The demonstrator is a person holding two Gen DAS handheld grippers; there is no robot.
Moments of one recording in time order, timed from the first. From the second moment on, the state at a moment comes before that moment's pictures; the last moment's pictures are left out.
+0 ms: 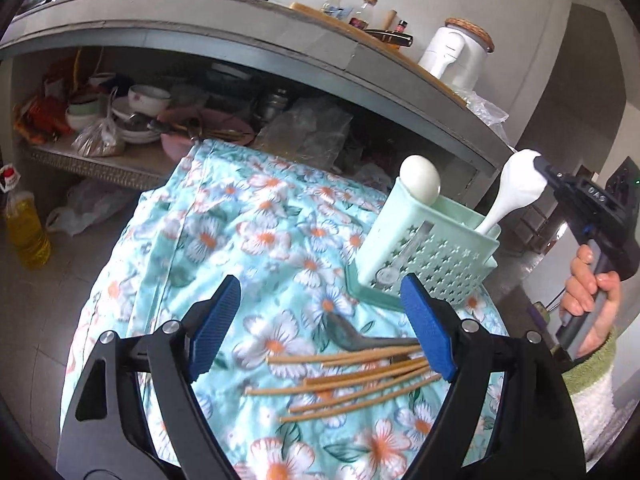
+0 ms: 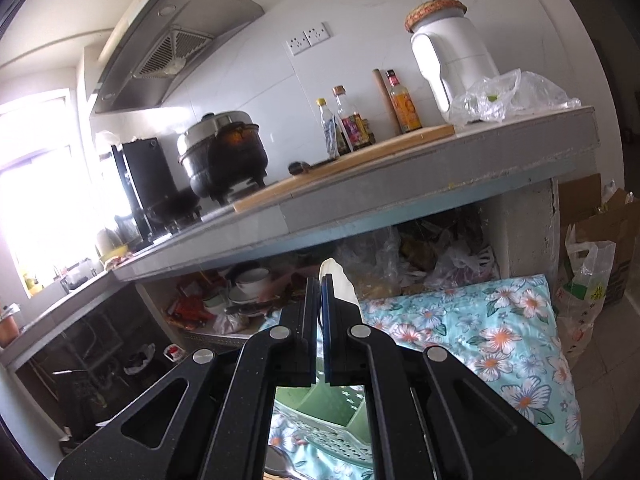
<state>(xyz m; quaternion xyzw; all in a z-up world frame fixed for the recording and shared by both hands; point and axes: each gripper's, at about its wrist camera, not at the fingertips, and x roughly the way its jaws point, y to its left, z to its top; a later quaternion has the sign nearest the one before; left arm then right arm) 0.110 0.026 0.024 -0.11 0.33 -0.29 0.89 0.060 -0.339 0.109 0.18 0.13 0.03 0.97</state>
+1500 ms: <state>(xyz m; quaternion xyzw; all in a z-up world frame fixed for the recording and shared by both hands) 0.102 0.020 0.000 -0.11 0.36 -0.26 0.89 -0.022 -0.261 -0.023 0.12 0.32 0.03 0.94</state>
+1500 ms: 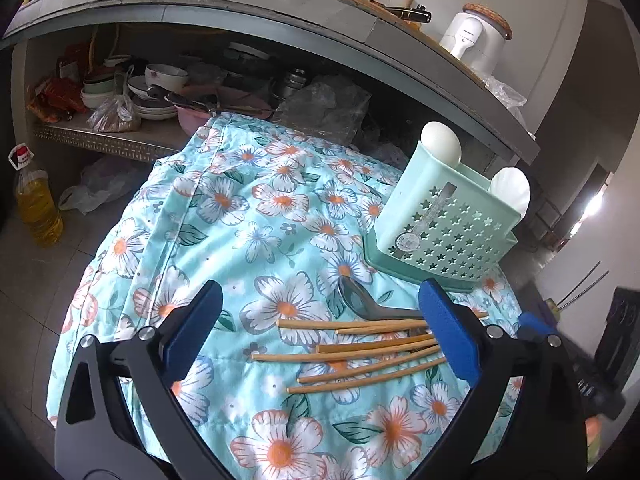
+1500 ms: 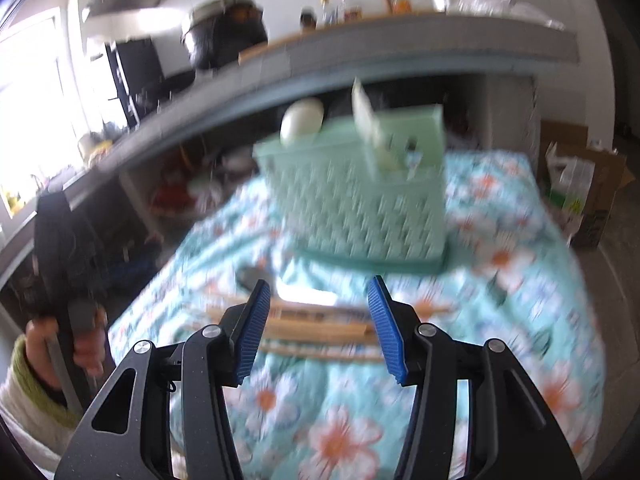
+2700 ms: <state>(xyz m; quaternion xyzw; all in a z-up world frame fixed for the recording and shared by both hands) 0.175 -0.050 -0.070 -0.15 0.54 -0.32 0.76 -0.018 -0.232 -0.083 0.10 0.41 0.05 0.91</state>
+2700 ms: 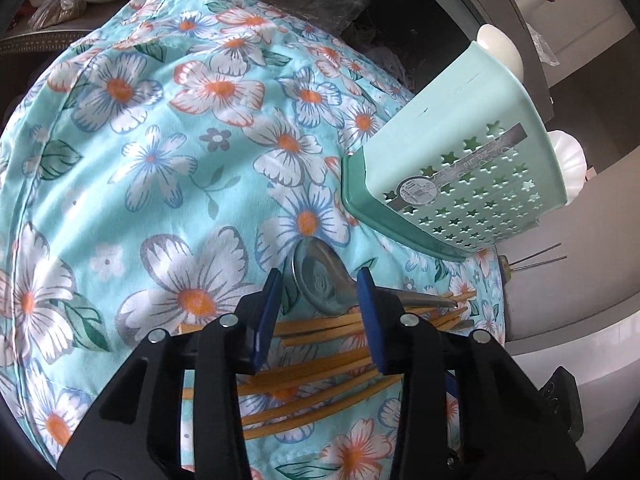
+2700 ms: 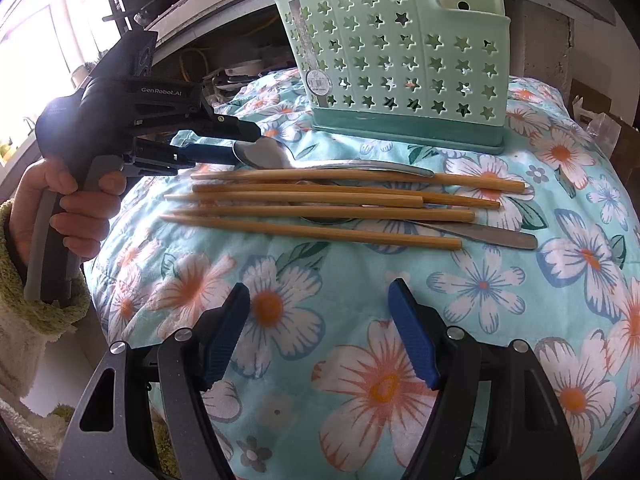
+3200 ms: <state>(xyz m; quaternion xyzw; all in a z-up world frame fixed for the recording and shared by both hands) 0.189 -0.039 -0.086 -0.21 0.55 -0.30 0.75 -0.019 -0.234 -0.084 0.11 0.40 0.05 0.91</state>
